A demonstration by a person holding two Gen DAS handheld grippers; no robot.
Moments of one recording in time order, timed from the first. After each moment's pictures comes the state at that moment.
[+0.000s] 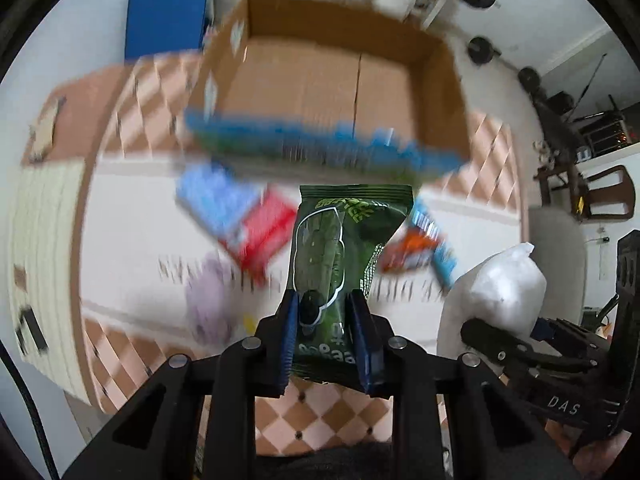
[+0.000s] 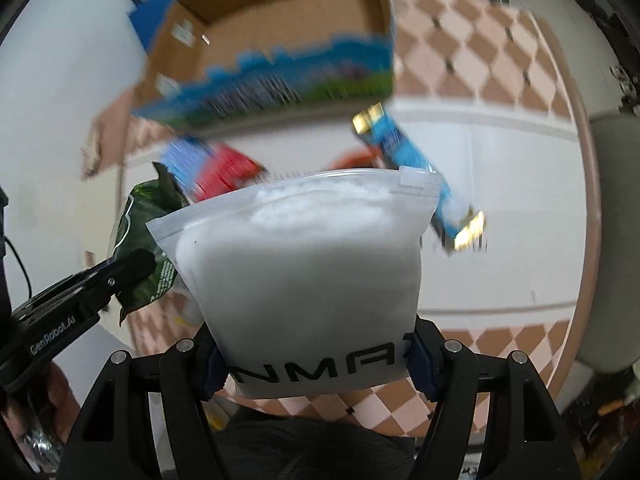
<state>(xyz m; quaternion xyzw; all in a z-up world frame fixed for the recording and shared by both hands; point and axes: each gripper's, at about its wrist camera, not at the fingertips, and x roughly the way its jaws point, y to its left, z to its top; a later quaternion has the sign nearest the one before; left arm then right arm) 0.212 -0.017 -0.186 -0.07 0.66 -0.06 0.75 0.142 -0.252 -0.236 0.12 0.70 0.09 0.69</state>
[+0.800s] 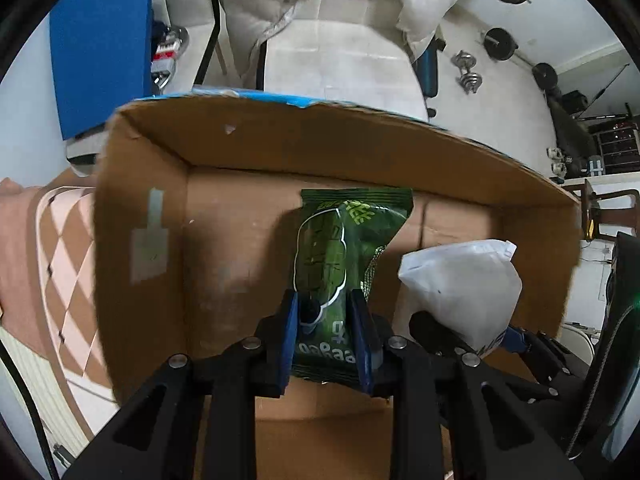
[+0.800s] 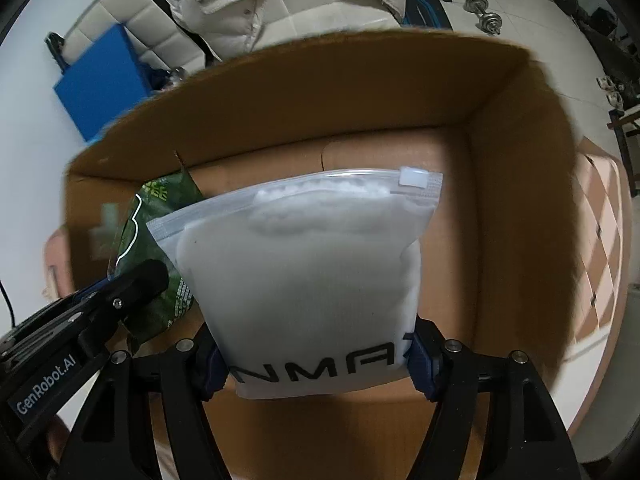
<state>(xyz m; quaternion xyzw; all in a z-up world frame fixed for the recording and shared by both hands) 0.536 -0.005 -0.322 -0.07 0.71 -0.08 0.69 0.502 -0.151 -0.348 0.12 0.72 0.00 0.69</state>
